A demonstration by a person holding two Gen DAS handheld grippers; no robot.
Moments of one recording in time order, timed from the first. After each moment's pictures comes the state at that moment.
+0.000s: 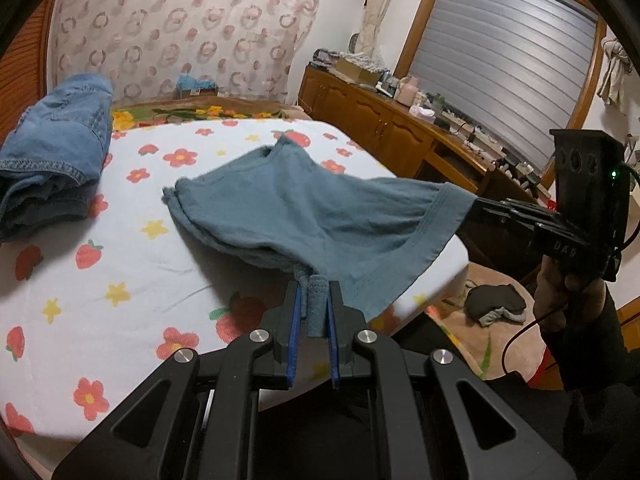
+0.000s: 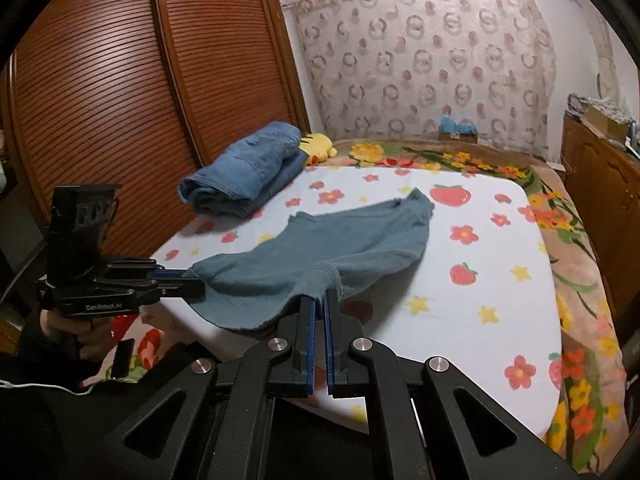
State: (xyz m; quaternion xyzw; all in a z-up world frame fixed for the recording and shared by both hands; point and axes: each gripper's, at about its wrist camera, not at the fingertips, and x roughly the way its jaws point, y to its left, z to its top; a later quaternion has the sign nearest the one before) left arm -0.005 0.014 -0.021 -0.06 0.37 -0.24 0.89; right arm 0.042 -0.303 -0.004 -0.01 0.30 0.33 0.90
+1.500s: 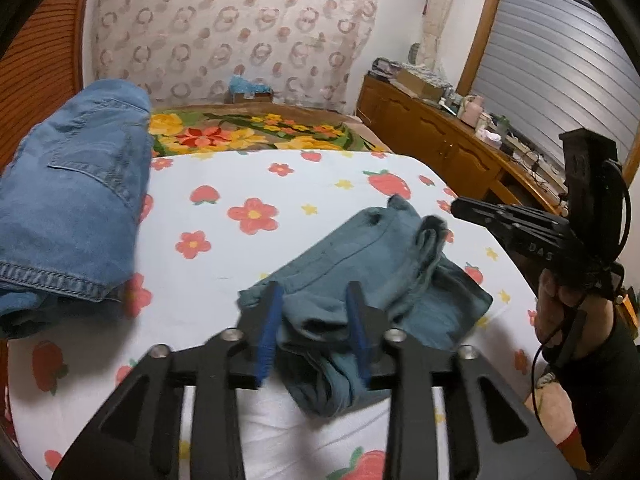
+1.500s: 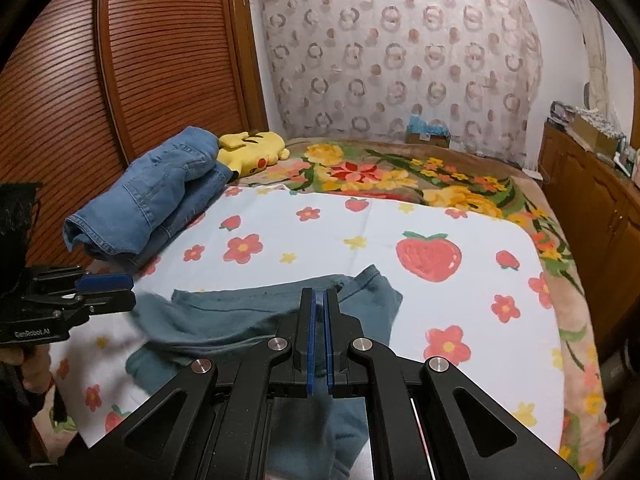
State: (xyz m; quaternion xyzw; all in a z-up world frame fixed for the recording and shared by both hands) left arm 0.138 0.051 -0.032 -0.06 0.37 -0.15 0.91; right arm 0.226 -0.226 -0.031 -0.04 0.31 0.26 0.91
